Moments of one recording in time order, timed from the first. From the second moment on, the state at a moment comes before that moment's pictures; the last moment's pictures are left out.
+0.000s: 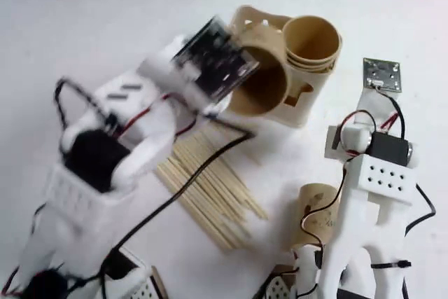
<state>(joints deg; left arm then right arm) 29.8 -31.3 -2.3 63.8 -23.9 15.4 -35.3 35.7 72.0 8.8</state>
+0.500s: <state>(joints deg) 32.1 7.2 -38.9 63.8 -23.9 16.3 -35.3 35.7 71.8 8.8</state>
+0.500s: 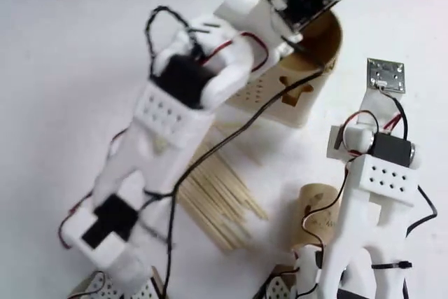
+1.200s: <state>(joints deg) 32.2 14.5 -42.4 57.6 -20.0 16.3 -35.3 35.7 71.8 8.8</state>
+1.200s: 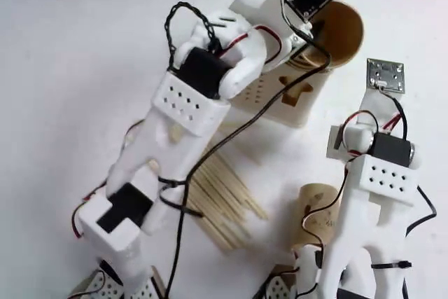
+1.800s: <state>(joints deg) 27.8 23.6 -43.6 49.5 -19.0 16.3 -35.3 35.7 71.8 8.8</state>
